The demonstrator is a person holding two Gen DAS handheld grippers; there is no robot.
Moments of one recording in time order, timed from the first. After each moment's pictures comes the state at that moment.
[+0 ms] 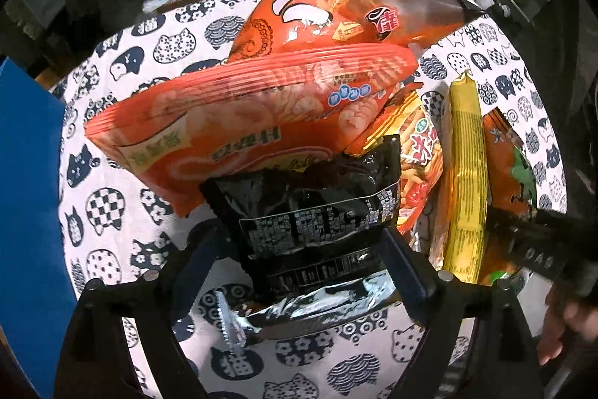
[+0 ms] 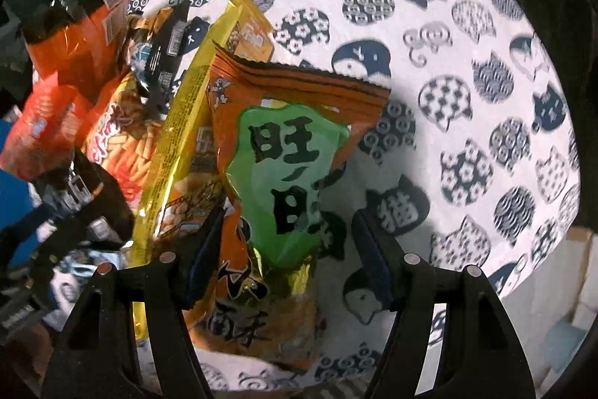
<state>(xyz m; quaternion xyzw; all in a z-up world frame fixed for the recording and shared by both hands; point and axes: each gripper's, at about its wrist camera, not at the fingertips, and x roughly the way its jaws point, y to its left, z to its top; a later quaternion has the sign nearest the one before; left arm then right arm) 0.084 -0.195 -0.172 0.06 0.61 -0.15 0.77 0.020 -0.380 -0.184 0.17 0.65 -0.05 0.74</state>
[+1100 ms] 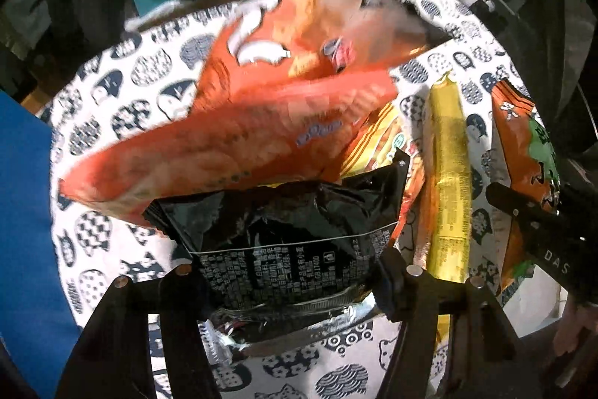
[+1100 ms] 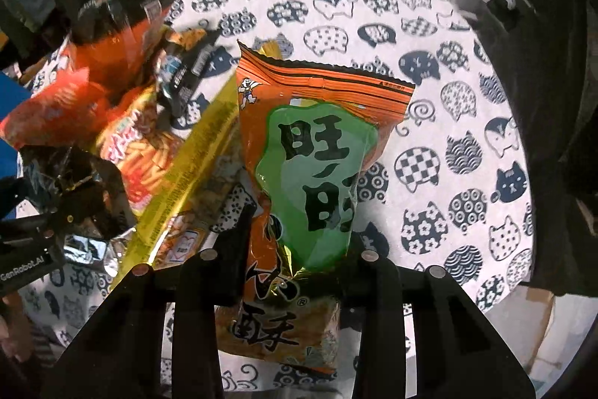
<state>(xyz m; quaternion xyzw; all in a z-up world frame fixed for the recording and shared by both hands) 0.079 -0.216 -0.163 0.08 0.59 -0.18 0.78 0.017 -0.370 -0.141 0.08 0.61 -0.04 0.79</state>
